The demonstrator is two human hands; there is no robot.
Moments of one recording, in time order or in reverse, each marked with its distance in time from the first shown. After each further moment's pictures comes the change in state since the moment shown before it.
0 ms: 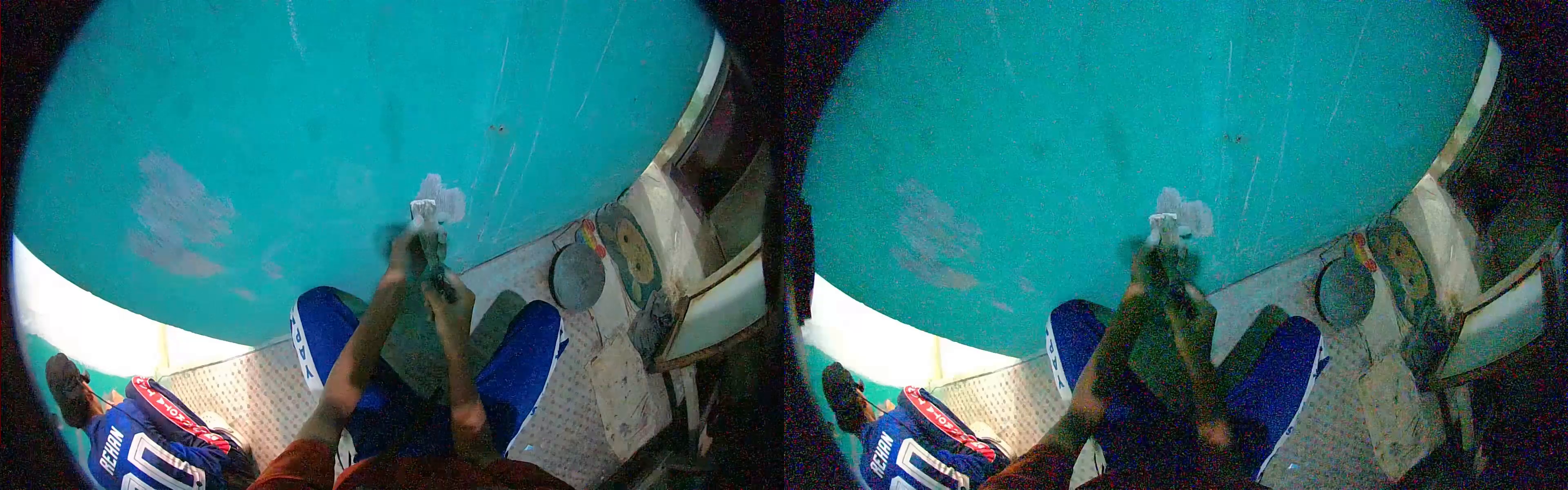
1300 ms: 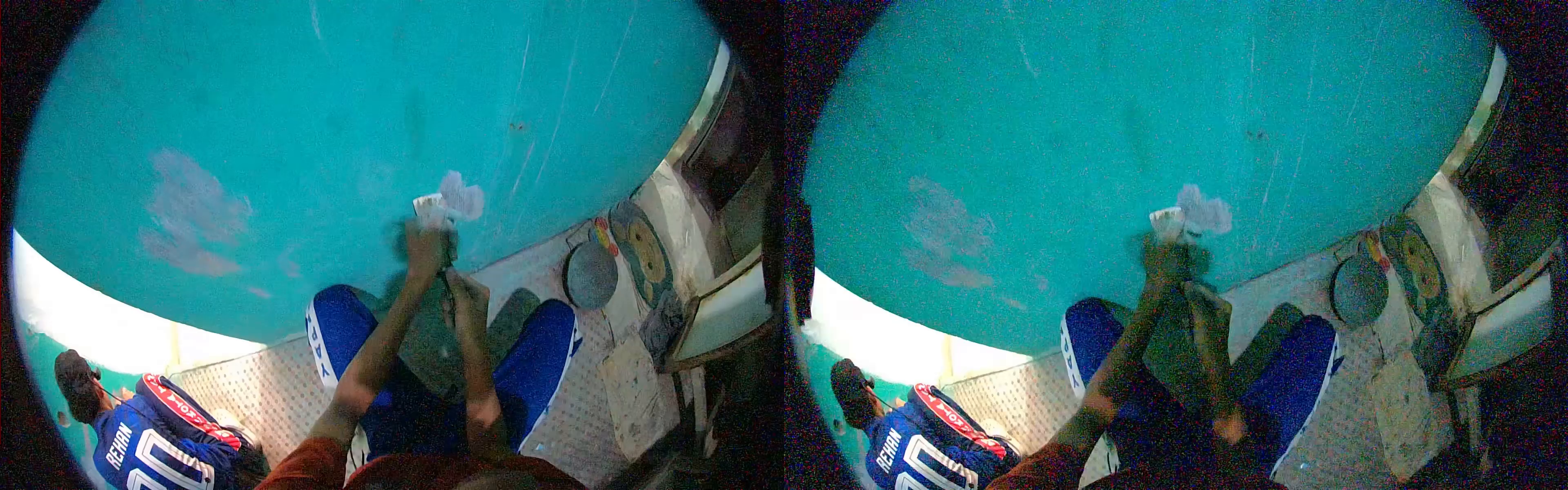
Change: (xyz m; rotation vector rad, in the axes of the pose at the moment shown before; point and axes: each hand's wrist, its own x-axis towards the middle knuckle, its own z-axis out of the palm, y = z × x) left_hand -0.001 0.019 0.049 0.806 0.397 0.246; right_hand 0.006 0.000 0.007 0.156 0.026 0.173
